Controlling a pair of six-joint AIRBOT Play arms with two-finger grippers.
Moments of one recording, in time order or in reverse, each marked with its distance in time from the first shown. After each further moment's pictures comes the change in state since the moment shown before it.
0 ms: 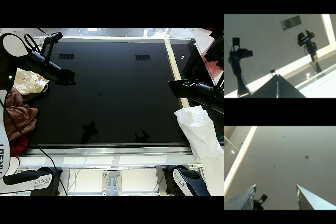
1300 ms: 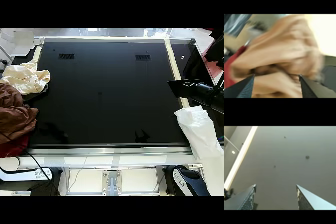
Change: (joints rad) left arm 0.668 -0.093 0.000 0.810 0.280 -0.248; right arm 0.000 0.000 0.000 0.010 0.000 0.000
